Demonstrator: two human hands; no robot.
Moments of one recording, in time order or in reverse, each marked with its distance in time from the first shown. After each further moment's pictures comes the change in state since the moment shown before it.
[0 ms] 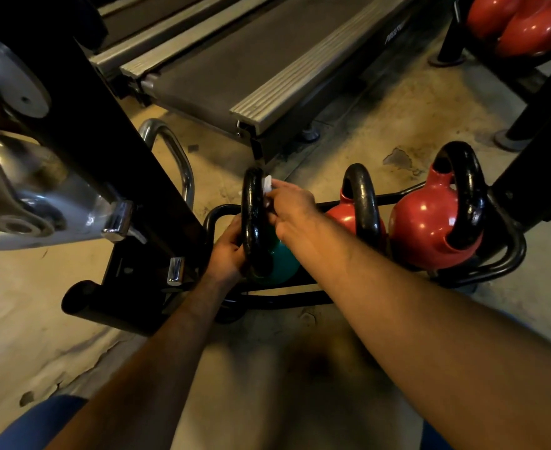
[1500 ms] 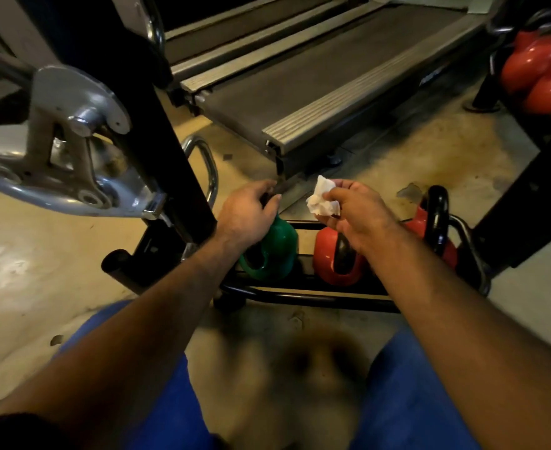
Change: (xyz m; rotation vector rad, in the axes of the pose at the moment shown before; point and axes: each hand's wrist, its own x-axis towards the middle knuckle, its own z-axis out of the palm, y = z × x) left_hand -0.013 0.134 0.034 0.727 0.316 0.181; right_hand -0.065 -0.096 -0.095 -0.269 -0.165 -0.165
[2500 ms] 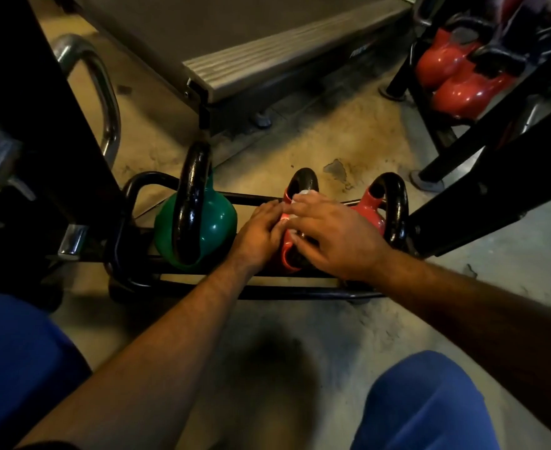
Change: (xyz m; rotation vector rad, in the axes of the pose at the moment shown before) left_hand -0.009 -0.026 0.188 -0.559 -0.387 0.014; right_hand 0.004 0.021 -0.064 -1.890 -0.449 -0.791
